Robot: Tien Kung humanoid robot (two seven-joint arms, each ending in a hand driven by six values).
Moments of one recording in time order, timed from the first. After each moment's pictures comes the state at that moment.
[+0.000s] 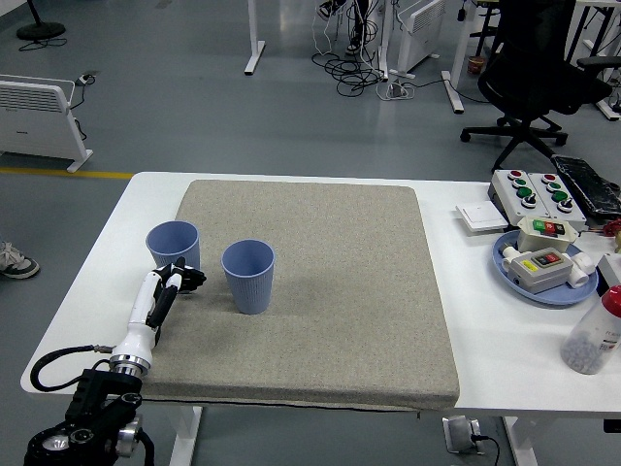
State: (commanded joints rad) left arm -0.54 0.12 -0.86 -0.59 0.79 0.24 -0.65; right arm 0.12 -0.18 0.09 0.21 -0.08 -0.12 -0.21
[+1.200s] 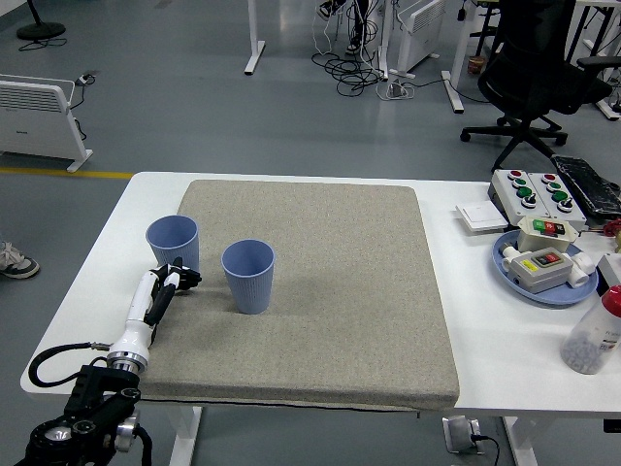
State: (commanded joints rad) left arm -0.55 0.13 -0.81 -0.57 0.75 0.29 -0.65; right arm 0.12 -0.17 0.11 0.21 -0.10 -0.12 -0.22
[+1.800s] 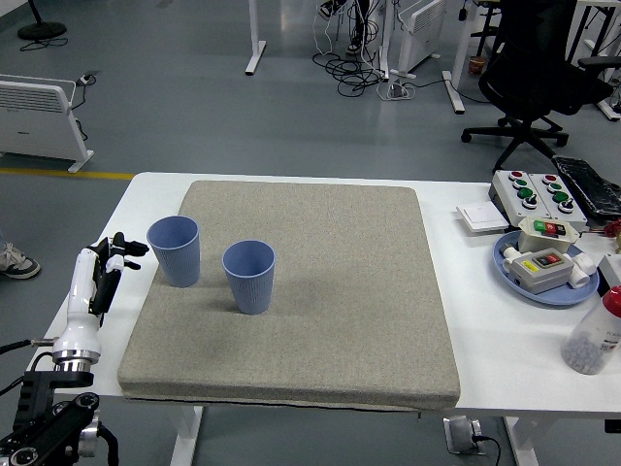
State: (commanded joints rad) left arm -0.37 0.29 -1.11 -1.07 1.08 0.45 -0.57; right arm 0.11 -0.18 0.09 0.20 -0.07 -0.13 -0.21
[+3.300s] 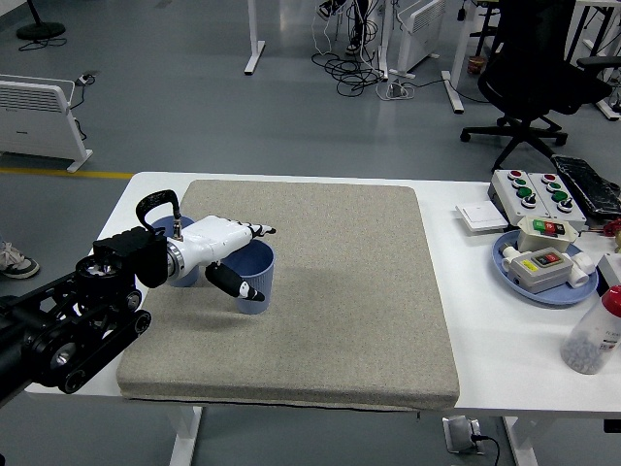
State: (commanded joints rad) left arm -0.88 0.34 -0.75 -0.97 2.07 -0.26 -0.01; right arm 0.11 -0.18 0.12 0.21 -0.13 -0.13 -0.22
